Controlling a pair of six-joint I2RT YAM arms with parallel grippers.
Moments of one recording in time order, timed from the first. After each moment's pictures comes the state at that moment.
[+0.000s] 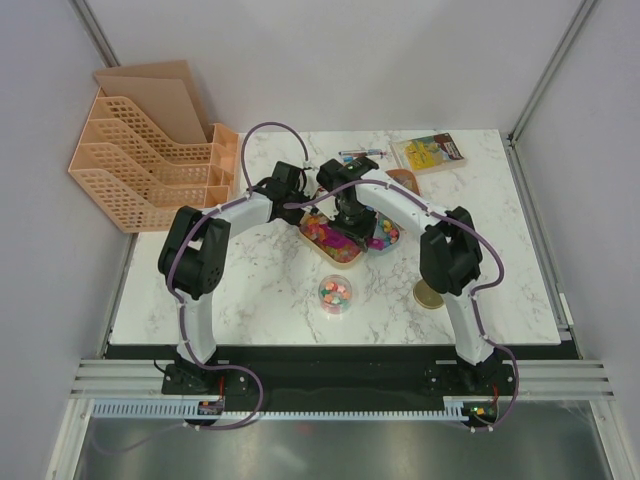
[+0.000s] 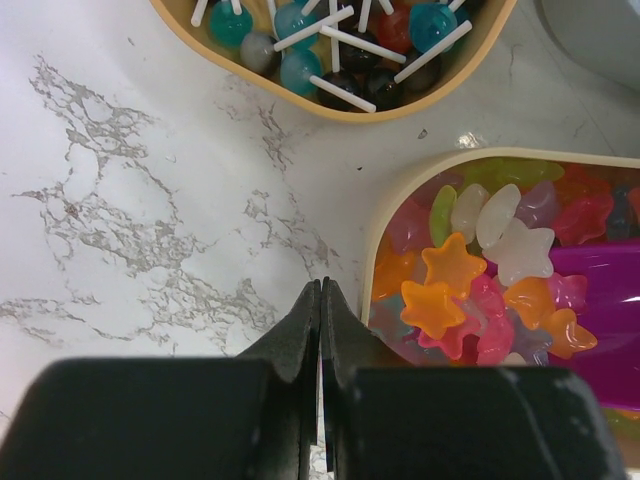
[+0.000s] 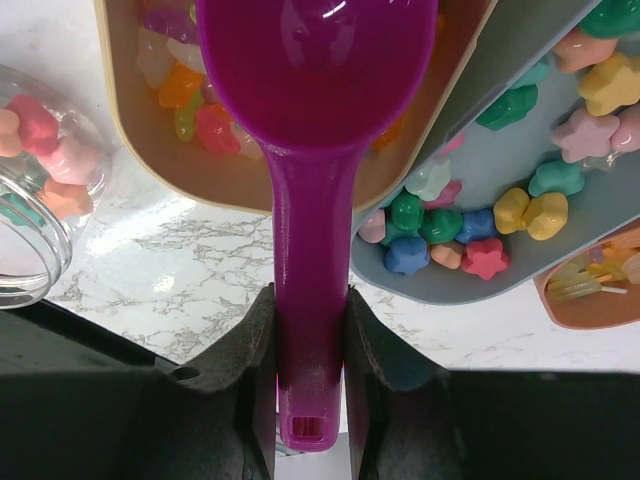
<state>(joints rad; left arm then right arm) -0.44 2.00 1.36 -0.25 0.10 0.23 0.67 2.18 1.97 -1.34 0.04 -0.39</state>
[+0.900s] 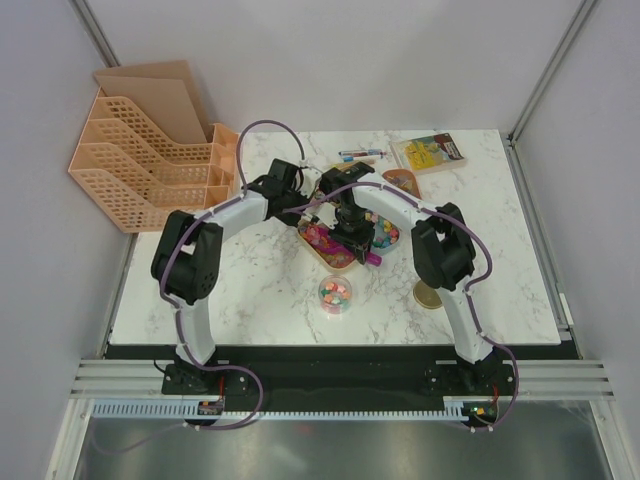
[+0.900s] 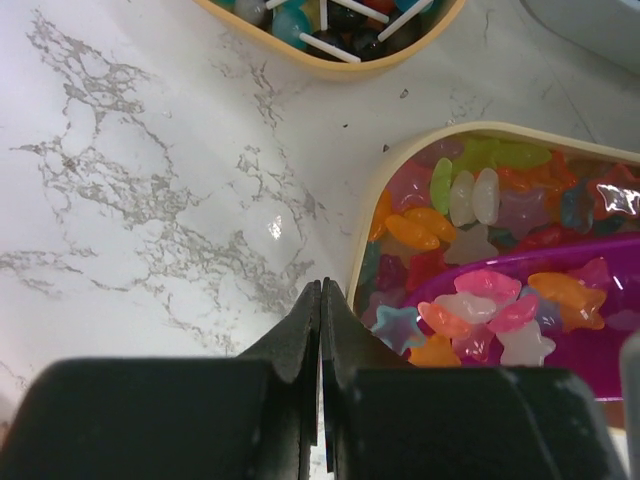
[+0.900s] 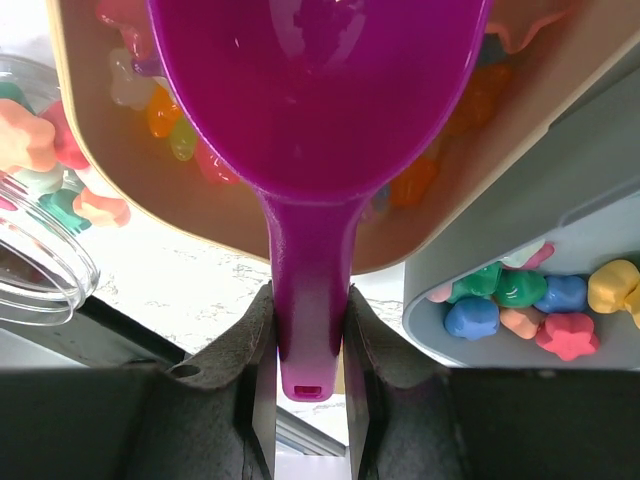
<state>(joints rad) -0.43 1.95 1.36 -0.34 0.12 0.21 0.65 2.25 1.95 -1.34 -0.10 -0.42</state>
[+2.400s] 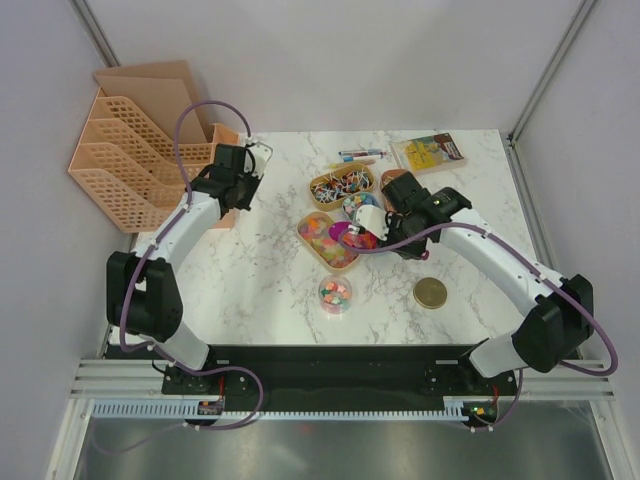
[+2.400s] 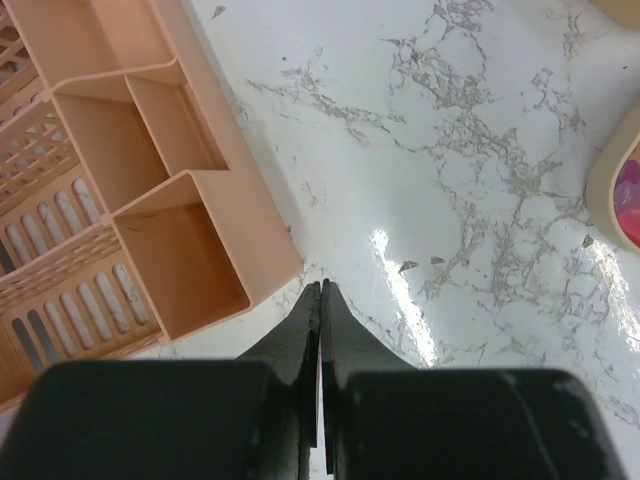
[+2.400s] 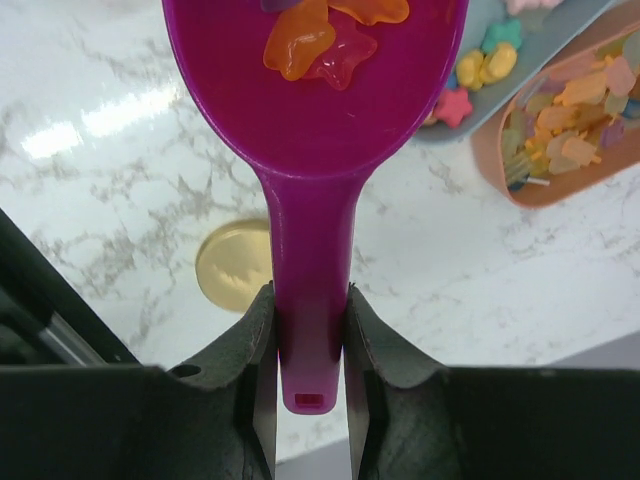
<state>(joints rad) -0.25 1.61 1.29 -0.47 -0.10 0.31 0.57 1.46 1.32 -1.04 -0.04 -0.70</state>
